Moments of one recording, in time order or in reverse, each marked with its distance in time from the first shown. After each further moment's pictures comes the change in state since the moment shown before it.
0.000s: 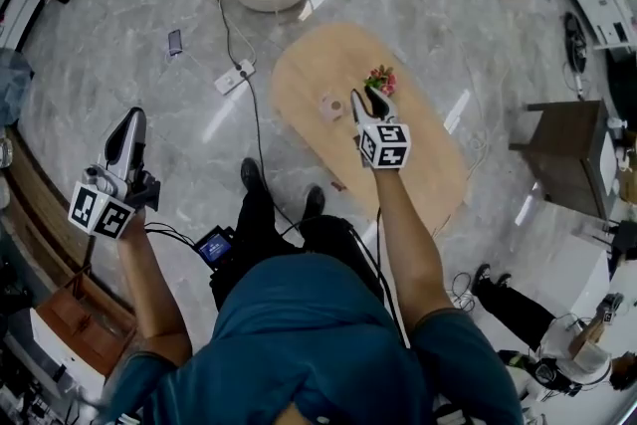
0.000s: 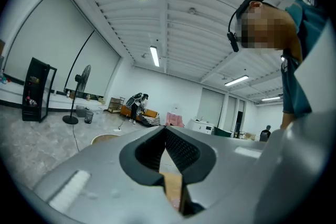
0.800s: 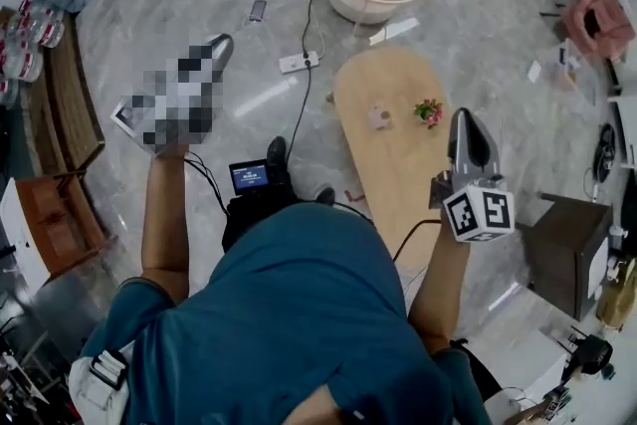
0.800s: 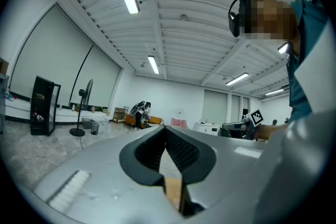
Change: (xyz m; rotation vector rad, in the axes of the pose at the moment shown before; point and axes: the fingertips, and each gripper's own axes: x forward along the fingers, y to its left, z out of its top) left arm -0.068 -0.049 0.061 0.069 -0.063 0.059; right arm -0.218 0.109 0.238 -0.122 -0.329 0.218
